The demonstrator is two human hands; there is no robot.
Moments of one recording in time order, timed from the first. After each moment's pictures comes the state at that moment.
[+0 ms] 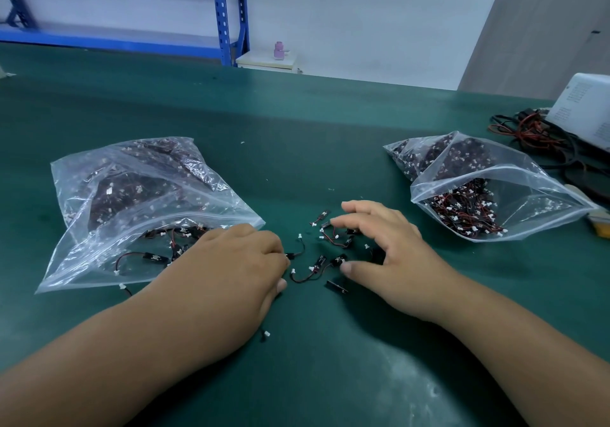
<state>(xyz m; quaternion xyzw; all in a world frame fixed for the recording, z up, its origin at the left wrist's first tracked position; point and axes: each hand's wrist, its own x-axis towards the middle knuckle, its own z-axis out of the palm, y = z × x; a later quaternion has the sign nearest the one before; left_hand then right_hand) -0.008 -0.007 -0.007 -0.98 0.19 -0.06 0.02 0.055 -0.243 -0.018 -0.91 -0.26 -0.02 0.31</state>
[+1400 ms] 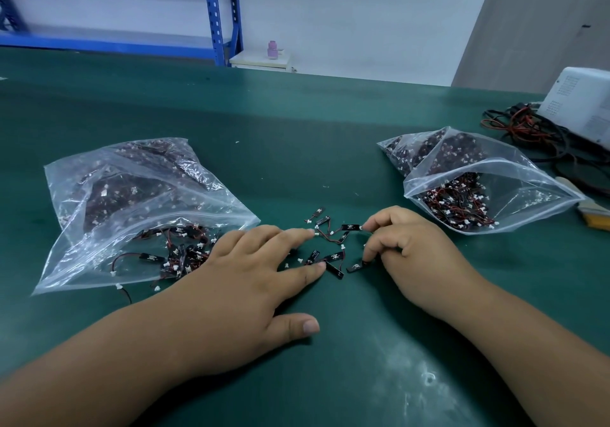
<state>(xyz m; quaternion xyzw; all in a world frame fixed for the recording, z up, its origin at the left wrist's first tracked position) -0.015 -0.014 -0.015 -0.97 0.25 -0.02 -0.01 0.056 -0.266 -0.028 -0.91 -0.21 -0.09 0.33</state>
